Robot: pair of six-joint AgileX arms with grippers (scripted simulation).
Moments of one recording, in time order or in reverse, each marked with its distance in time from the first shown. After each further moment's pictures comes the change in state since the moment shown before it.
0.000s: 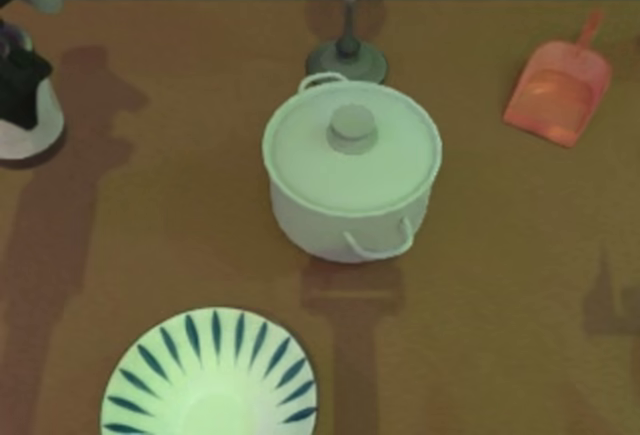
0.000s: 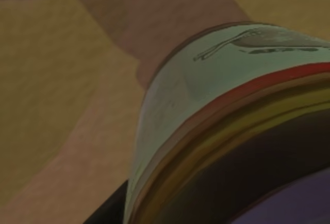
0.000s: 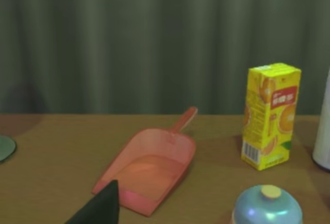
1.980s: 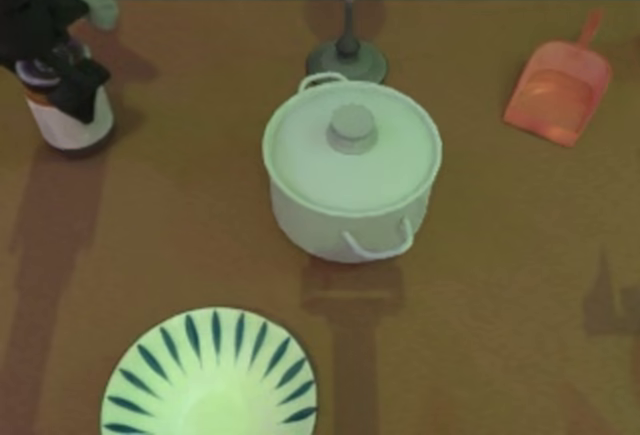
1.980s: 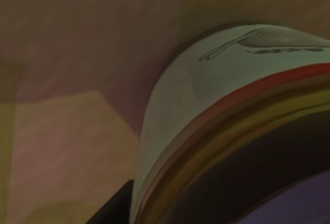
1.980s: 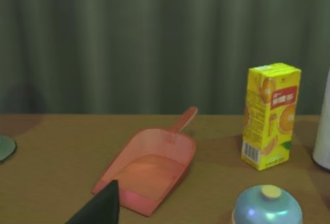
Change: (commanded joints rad) left arm -0.035 0.509 0.468 0.041 0.005 -0.008; right arm 0.000 0.000 0.000 0.000 0.000 0.000
